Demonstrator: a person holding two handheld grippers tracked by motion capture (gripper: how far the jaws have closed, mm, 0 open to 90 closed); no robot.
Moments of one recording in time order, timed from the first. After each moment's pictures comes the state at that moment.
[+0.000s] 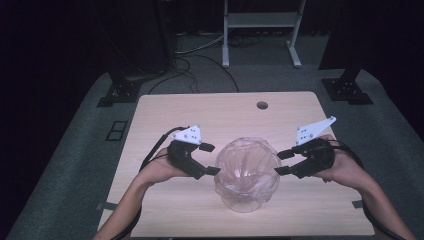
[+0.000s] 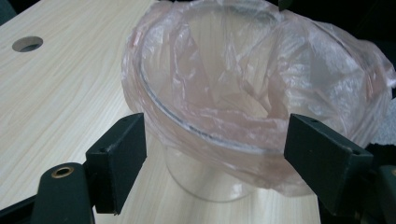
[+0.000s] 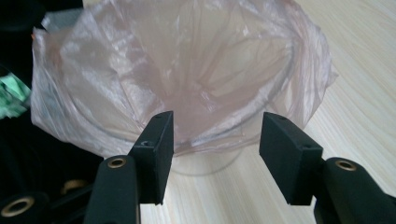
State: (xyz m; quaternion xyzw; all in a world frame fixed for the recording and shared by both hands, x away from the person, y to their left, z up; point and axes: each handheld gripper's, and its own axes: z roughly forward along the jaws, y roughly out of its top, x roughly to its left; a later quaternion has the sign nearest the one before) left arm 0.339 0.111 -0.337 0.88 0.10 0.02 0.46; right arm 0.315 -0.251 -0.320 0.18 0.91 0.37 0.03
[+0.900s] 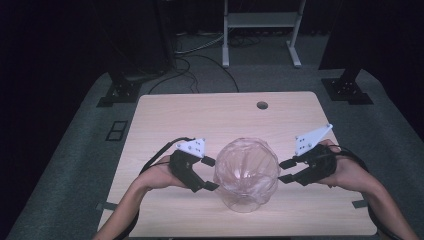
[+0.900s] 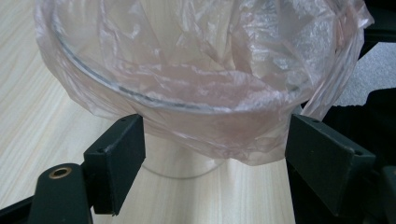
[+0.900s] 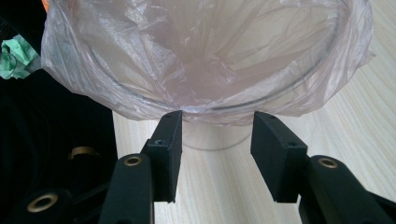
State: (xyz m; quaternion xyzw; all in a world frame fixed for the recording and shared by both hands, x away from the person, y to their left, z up) left arm 0.328 0.107 -0.358 0.90 0.05 -0.04 0.42; right arm 0.304 -0.249 -0.324 0.14 0.93 0.33 0.02
